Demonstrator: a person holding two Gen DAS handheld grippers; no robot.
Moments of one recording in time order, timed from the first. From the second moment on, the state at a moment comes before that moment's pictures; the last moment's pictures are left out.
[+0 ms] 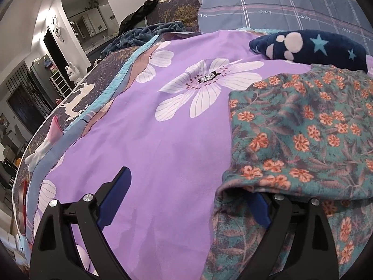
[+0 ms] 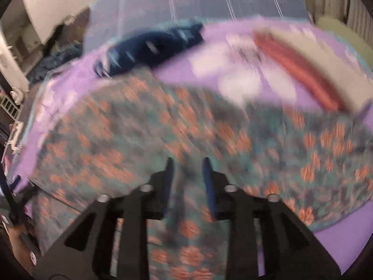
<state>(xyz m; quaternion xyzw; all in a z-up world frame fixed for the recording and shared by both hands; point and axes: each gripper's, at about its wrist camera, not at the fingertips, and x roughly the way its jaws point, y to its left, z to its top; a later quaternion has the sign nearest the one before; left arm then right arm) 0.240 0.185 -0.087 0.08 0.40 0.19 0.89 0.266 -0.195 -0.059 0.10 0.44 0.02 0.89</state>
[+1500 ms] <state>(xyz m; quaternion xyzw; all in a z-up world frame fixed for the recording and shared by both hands) 0.227 0.225 -0.086 -0.09 0.40 -0.05 0.91 0.395 0.143 -0.051 -0.09 0.46 0.29 0.83</state>
